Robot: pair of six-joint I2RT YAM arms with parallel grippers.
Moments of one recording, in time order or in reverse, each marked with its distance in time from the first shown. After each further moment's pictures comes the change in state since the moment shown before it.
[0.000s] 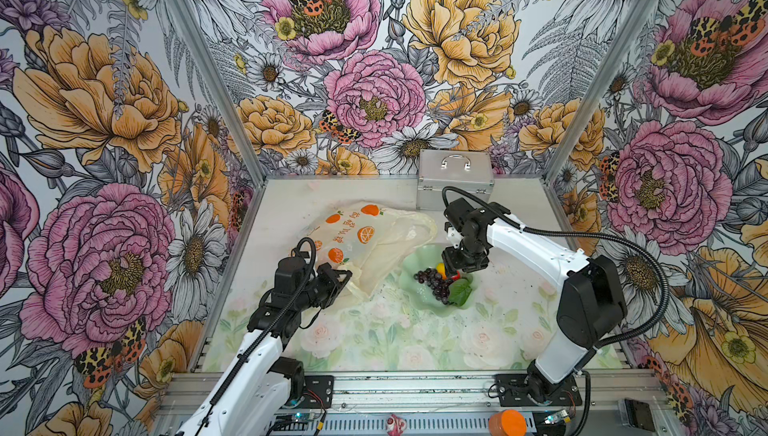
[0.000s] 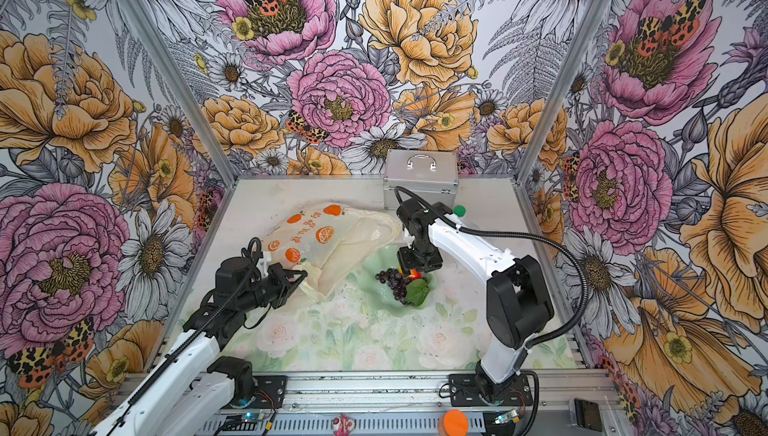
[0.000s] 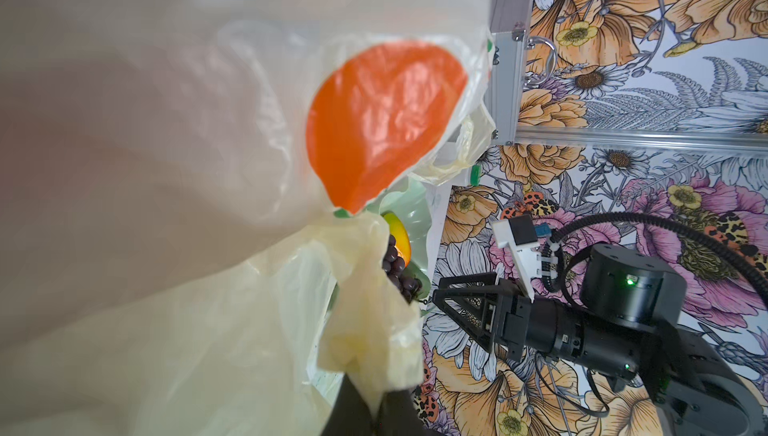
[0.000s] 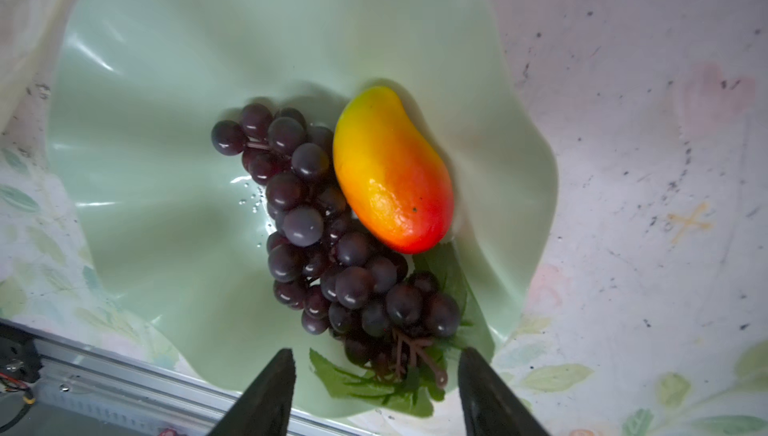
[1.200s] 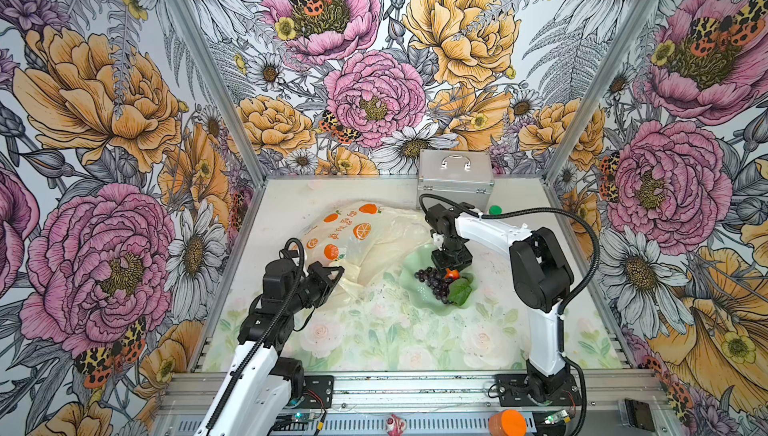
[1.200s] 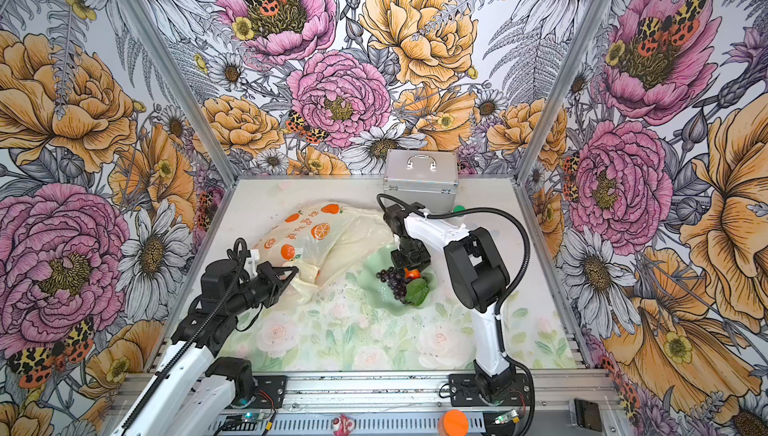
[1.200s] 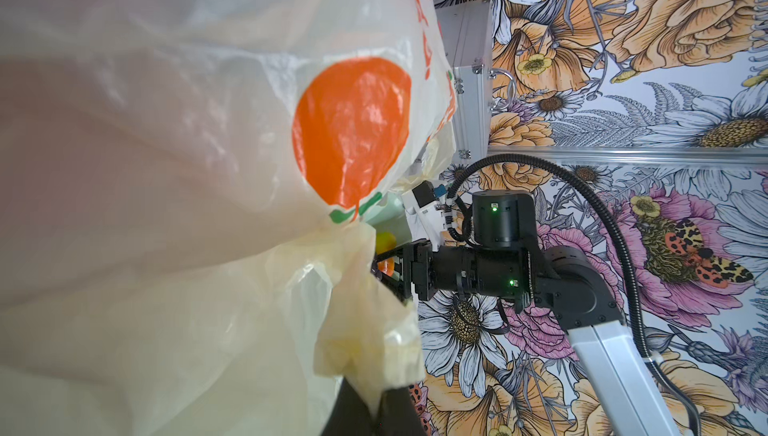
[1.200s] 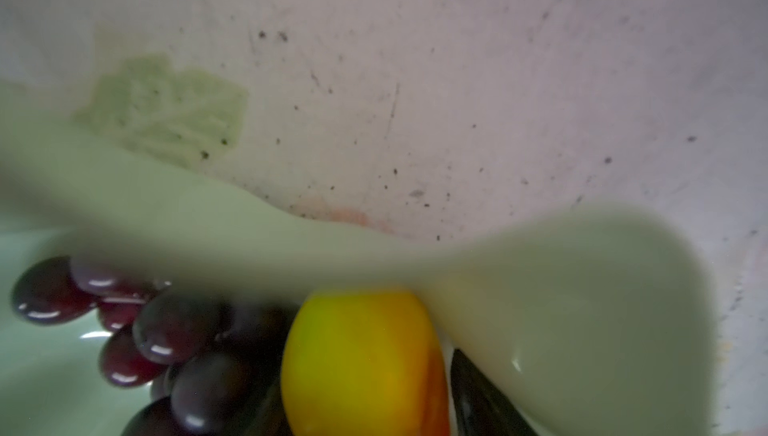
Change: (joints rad) left arm 0.089 -0.119 0.014 -0.075 0.020 0.012; right arm 0.004 0.319 0.134 0.031 0.081 -0.071
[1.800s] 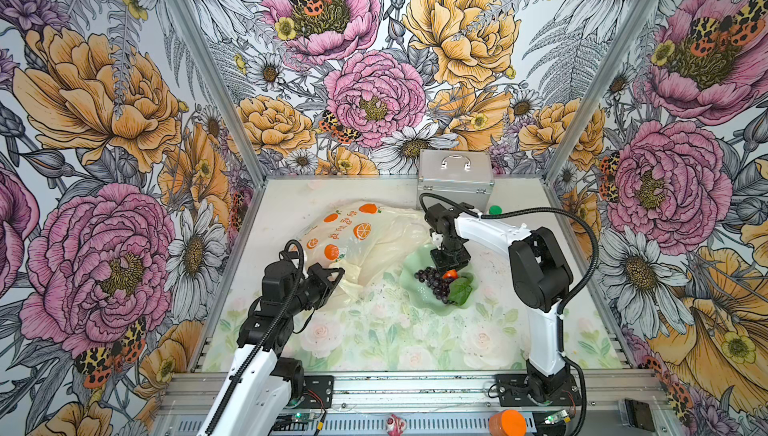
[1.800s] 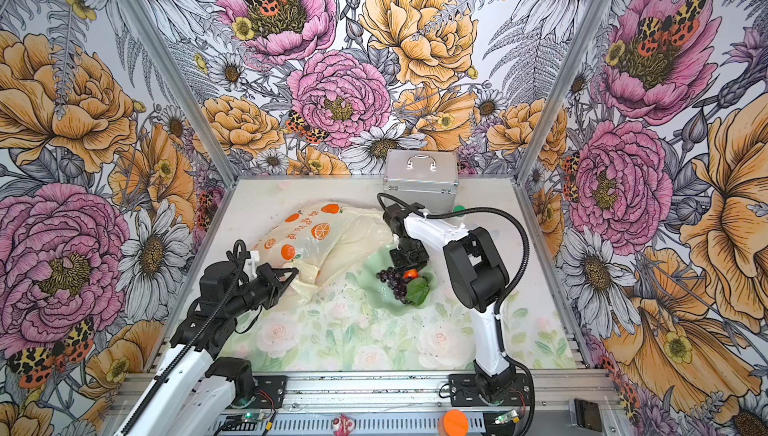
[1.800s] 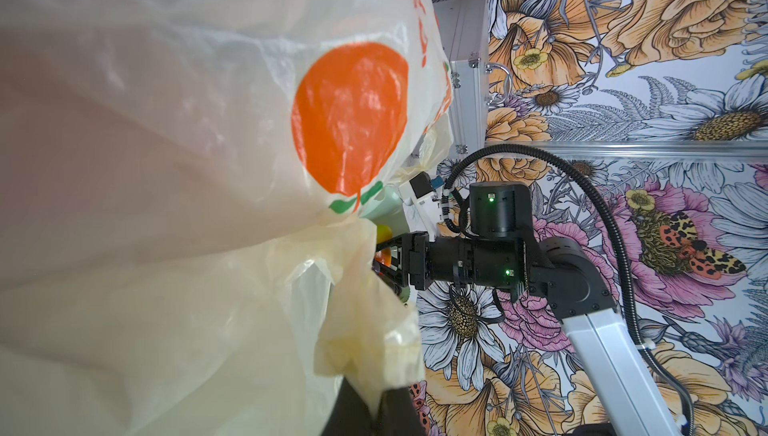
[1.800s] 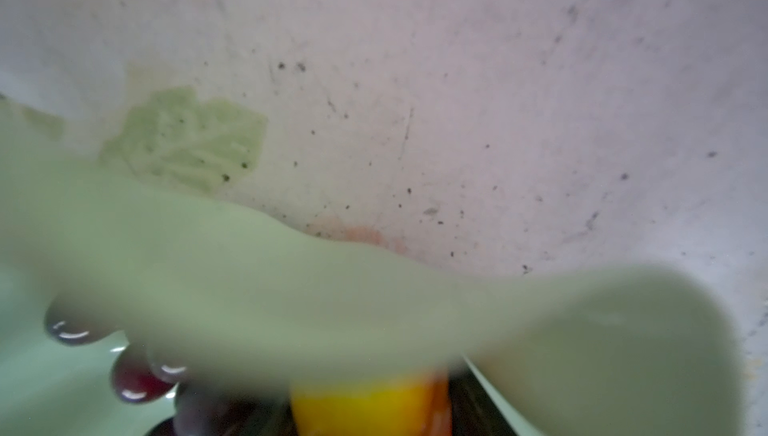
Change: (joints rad) left arm 0.000 -0.033 -0.010 -0.011 0.009 -0.001; right arm 0.000 -0.002 0.001 0.027 -0.021 0.024
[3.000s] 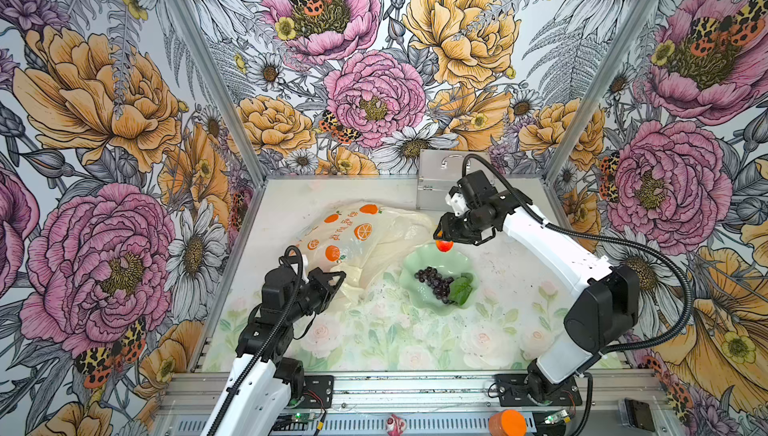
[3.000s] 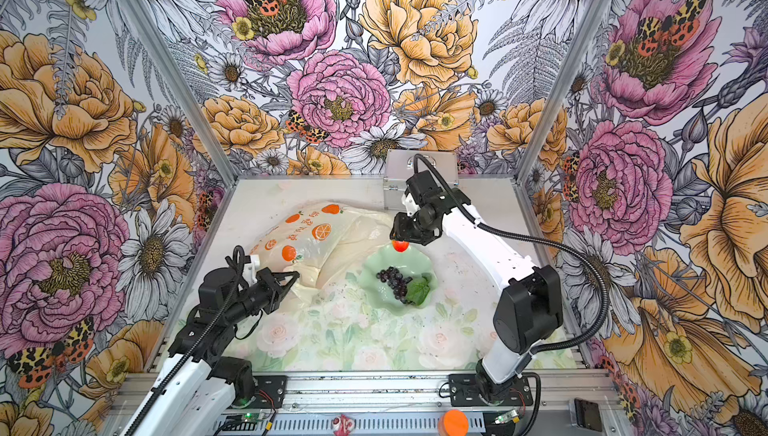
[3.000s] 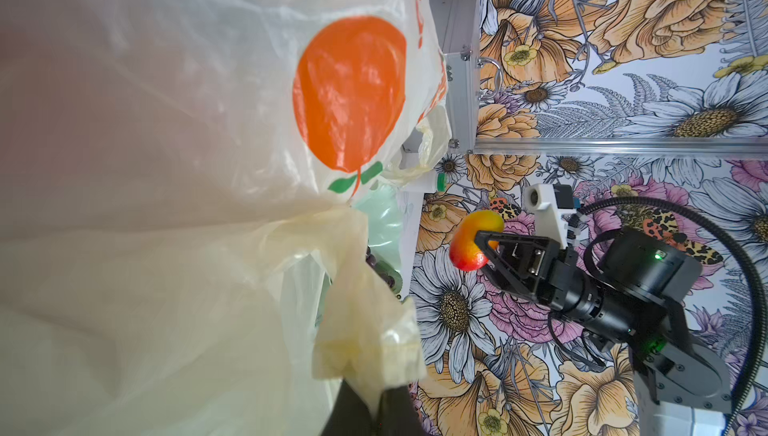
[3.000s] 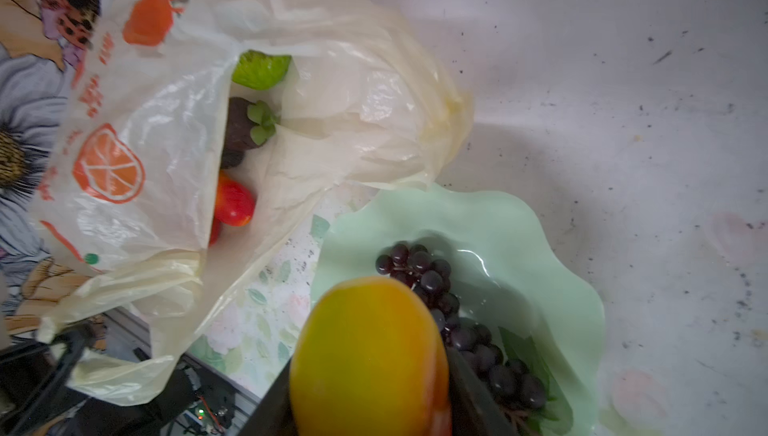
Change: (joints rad) left arm -0.043 -0.073 -0.034 -0.008 -0.028 -0.054; right arm -0.092 -0.424 -0.033 0.182 -0.295 0.272
